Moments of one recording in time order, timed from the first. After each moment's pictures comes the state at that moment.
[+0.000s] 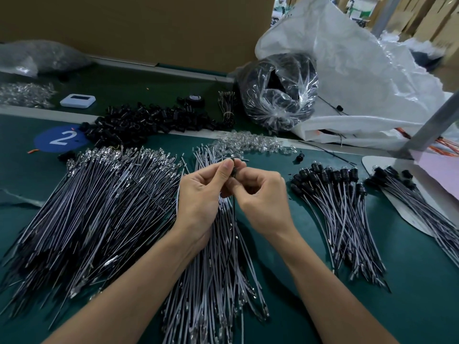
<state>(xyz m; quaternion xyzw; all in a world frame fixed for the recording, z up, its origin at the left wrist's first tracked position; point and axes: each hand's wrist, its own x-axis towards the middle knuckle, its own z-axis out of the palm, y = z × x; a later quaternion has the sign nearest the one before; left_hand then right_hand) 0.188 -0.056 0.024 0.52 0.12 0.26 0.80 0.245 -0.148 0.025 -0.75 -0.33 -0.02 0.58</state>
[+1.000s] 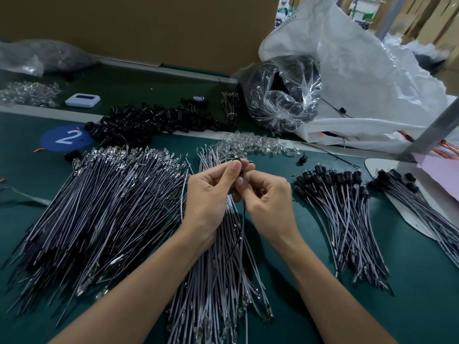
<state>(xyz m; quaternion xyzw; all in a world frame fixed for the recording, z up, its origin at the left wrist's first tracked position) 0.189 -0.057 0.025 0.53 0.10 0.26 0.80 0.242 -0.152 0.021 -0.74 -0.33 -0.05 0.58</state>
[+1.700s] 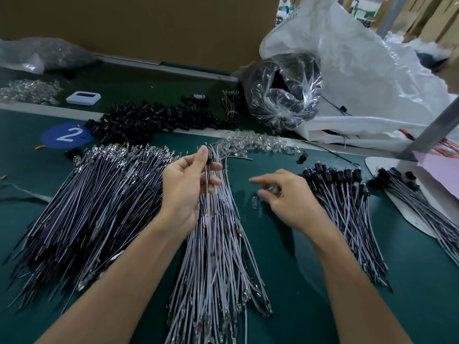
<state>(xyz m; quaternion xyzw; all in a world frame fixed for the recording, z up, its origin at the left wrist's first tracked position) 0.185 -0.025 0.035 0.49 0.22 0.26 0.80 0.285 -0.188 0.029 -0.89 -0.33 0.03 0.31</state>
